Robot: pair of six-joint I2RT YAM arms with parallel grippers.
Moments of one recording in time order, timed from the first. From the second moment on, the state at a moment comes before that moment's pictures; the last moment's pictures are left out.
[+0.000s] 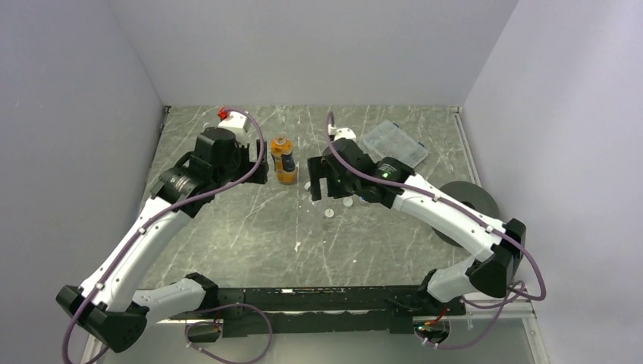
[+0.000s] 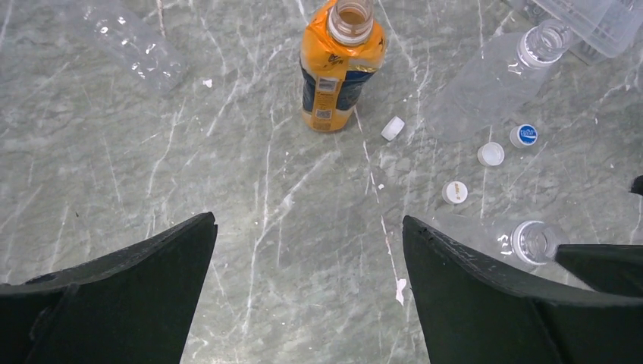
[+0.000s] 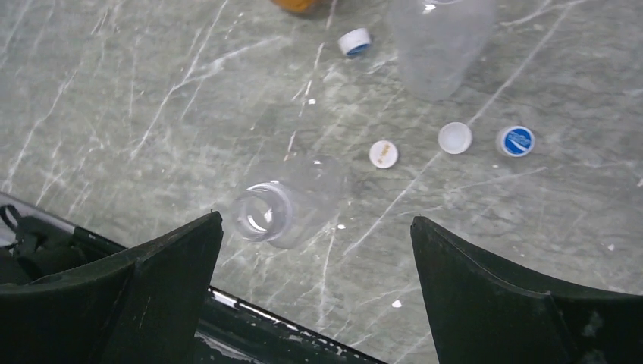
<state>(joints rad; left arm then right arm) -0.52 1.10 1.28 -0.76 -0.20 -0.27 0.89 1.41 1.41 -0.81 0.26 0.59</state>
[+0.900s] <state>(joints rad) -0.52 0.90 1.06 -0.59 -0.02 -0.13 0.94 1.67 1.44 -0.79 0.22 0.54</state>
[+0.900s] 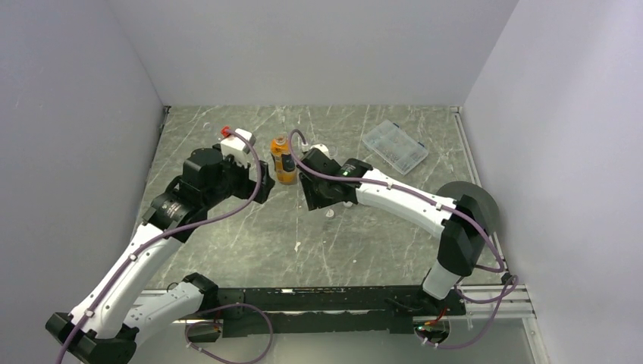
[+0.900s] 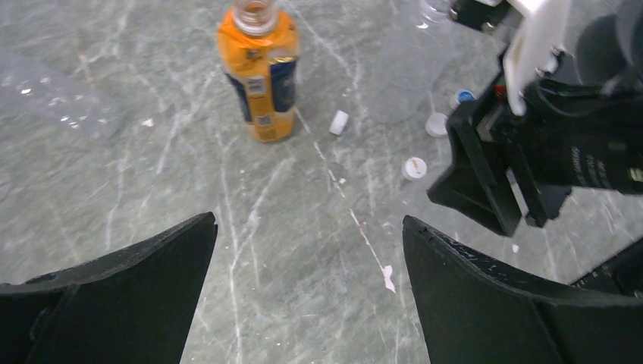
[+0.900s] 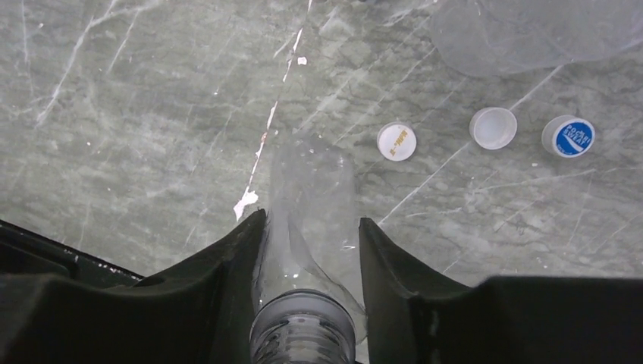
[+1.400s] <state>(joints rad) -0.57 0.88 0.88 -0.32 0.49 0.01 0.77 1.41 1.42 -0.82 0.05 0.51</state>
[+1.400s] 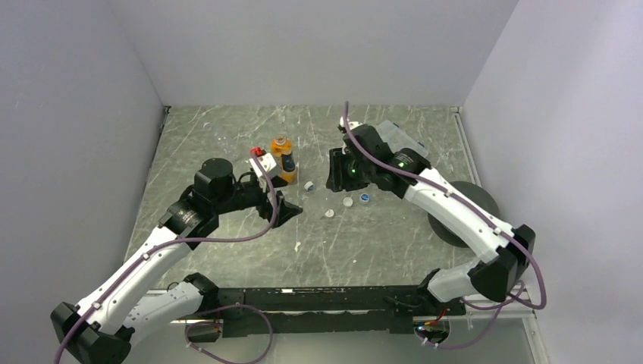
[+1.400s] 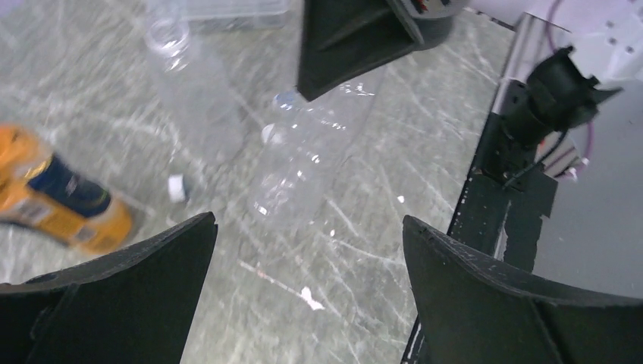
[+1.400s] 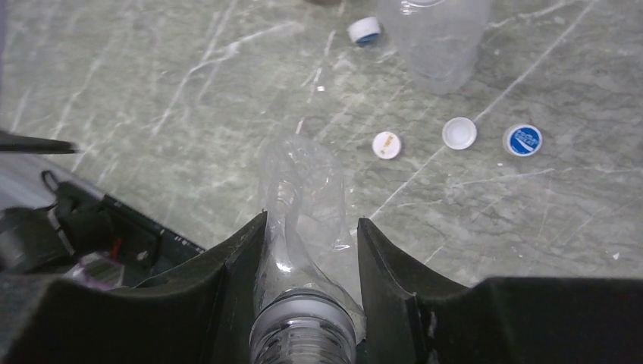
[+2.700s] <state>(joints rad) -0.71 1.09 0.83 0.04 0.74 0.08 0.82 1.29 1.46 -0.81 -0.19 0.43</state>
